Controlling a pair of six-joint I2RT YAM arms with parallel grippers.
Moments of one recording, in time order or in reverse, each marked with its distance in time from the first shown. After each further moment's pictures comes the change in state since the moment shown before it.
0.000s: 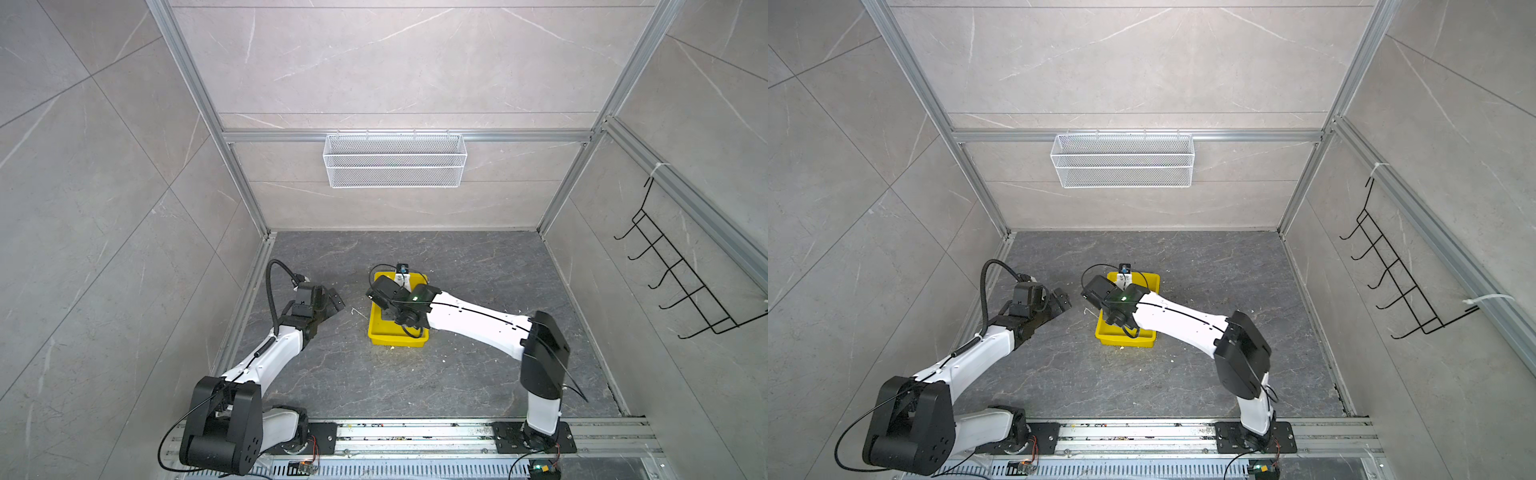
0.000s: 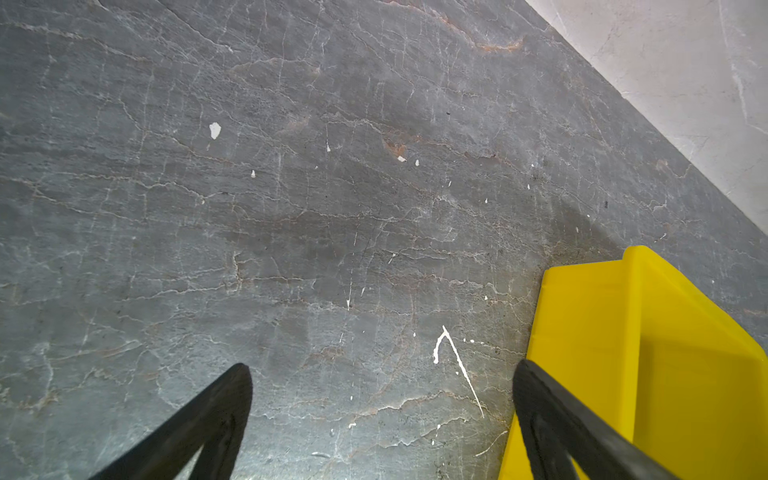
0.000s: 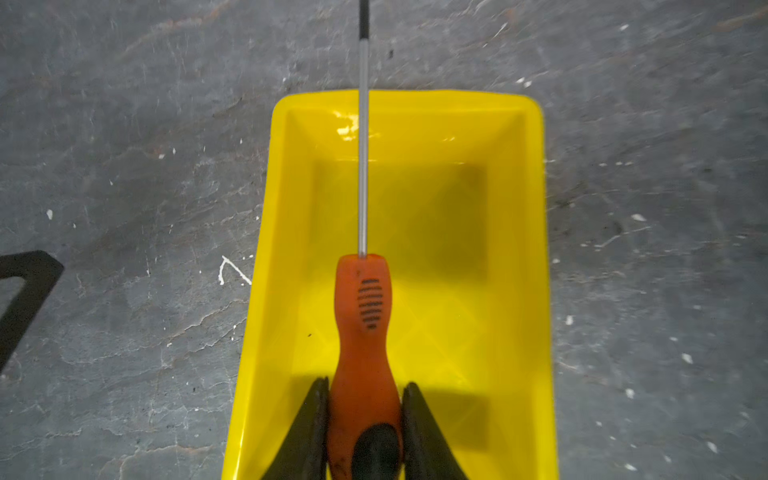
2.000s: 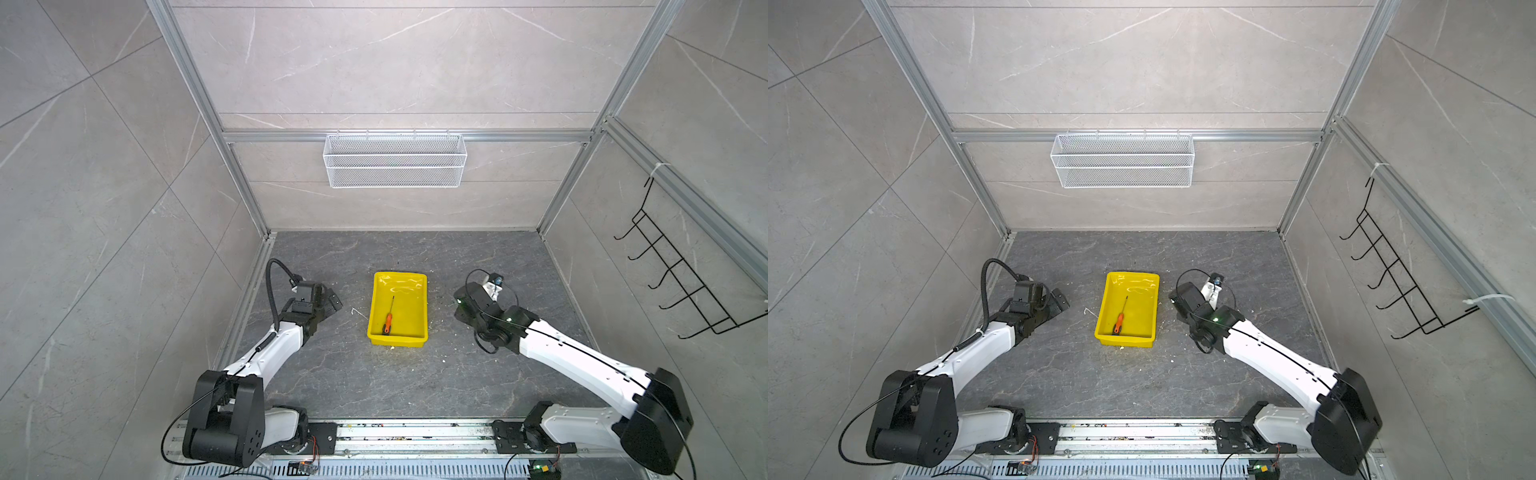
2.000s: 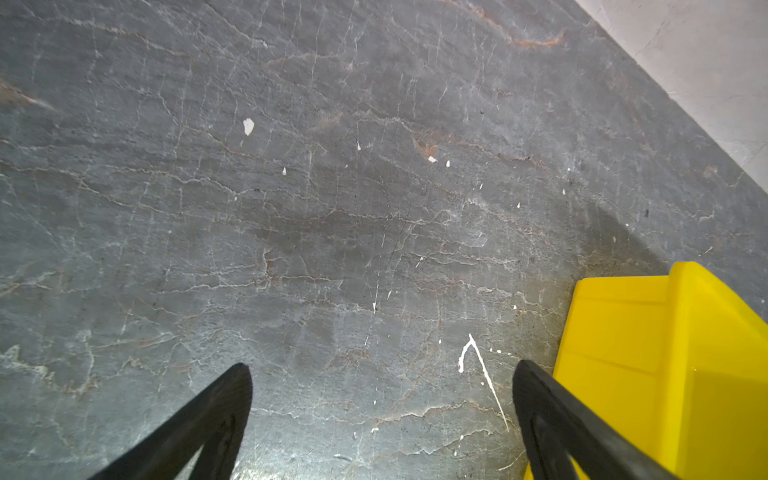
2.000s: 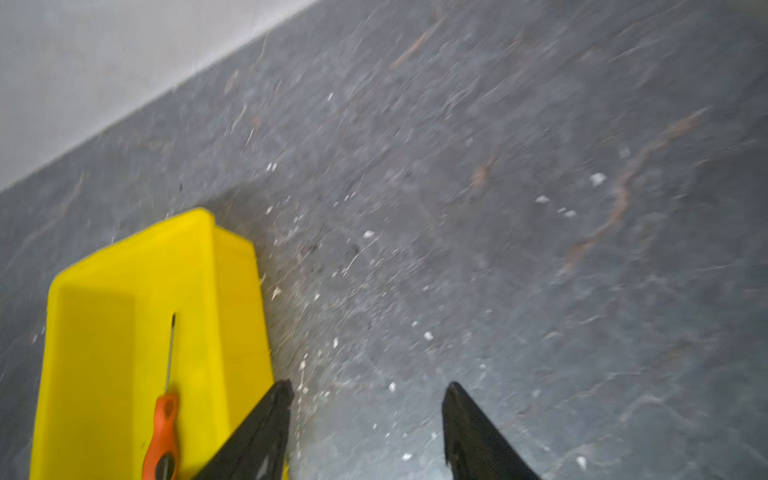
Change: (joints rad) left arm 0.013 0.039 0.028 -0.053 -0.034 -0.012; right arm -0.297 -0.743 -0.736 0.139 0.167 0.092
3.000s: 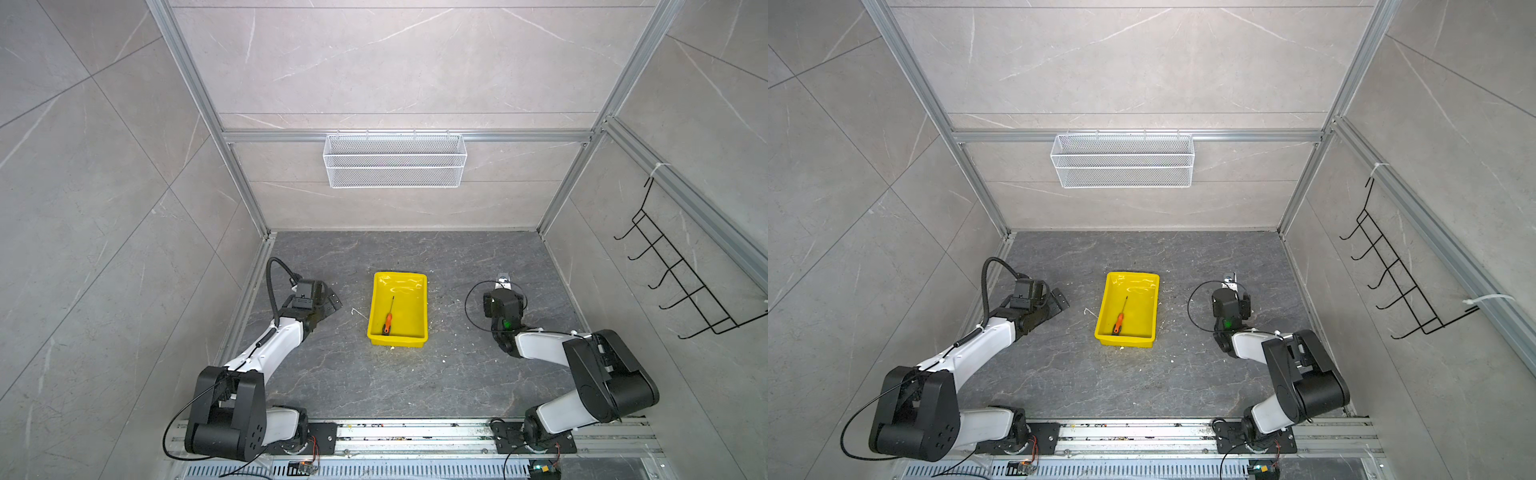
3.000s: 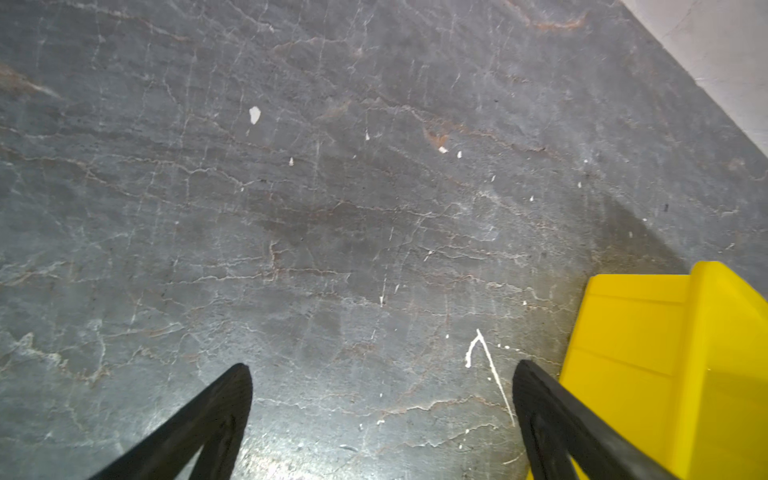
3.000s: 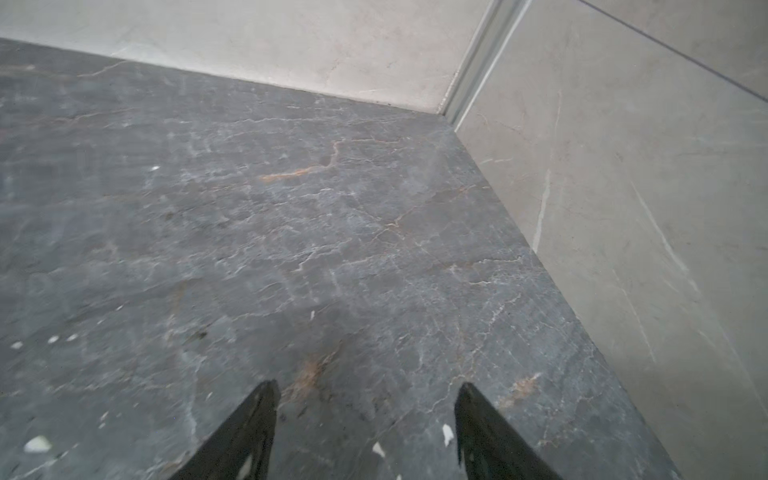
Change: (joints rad) left arm 0.007 0.021 0.049 -0.064 0.010 0.000; right arm -0.471 0.303 -0.426 1.191 -0.049 -0.988
